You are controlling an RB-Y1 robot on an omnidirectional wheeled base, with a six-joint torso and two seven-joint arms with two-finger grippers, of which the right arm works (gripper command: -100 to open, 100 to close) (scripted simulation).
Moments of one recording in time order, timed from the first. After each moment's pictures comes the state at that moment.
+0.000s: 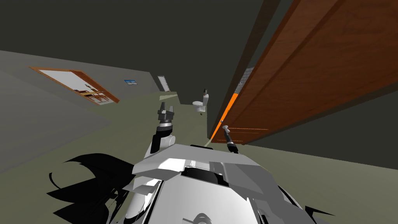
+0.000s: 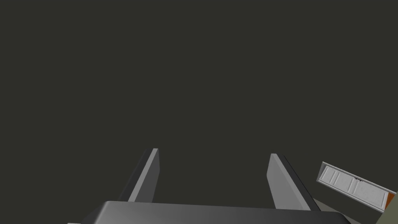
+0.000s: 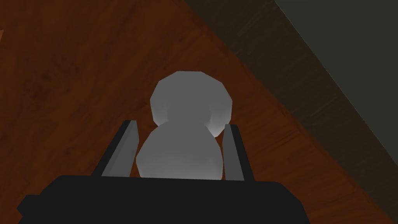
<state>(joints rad) -0.01 -0.26 -0.04 -0.64 0.06 -0.90 0.42</state>
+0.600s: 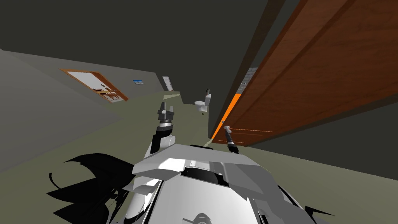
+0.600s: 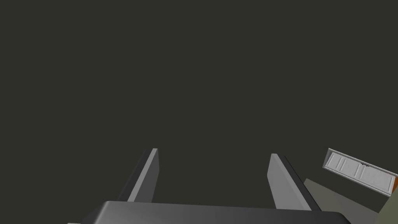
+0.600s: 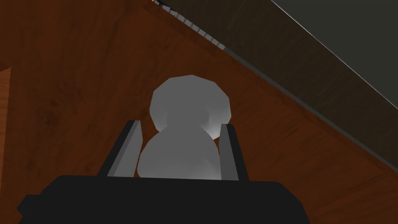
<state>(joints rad) -0.01 -0.26 -0.03 -0.63 0.00 -0.90 0.27</state>
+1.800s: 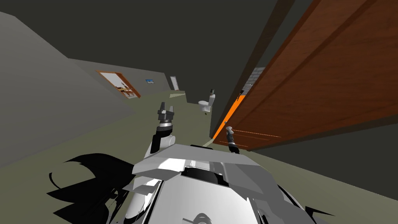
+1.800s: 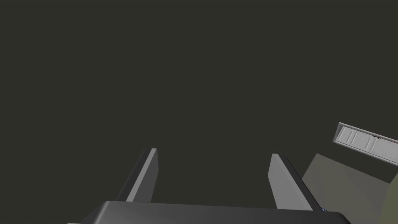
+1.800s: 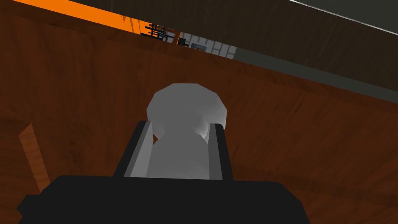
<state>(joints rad) 0.00 -0.27 0.00 -0.63 -0.12 -0.91 0.00</state>
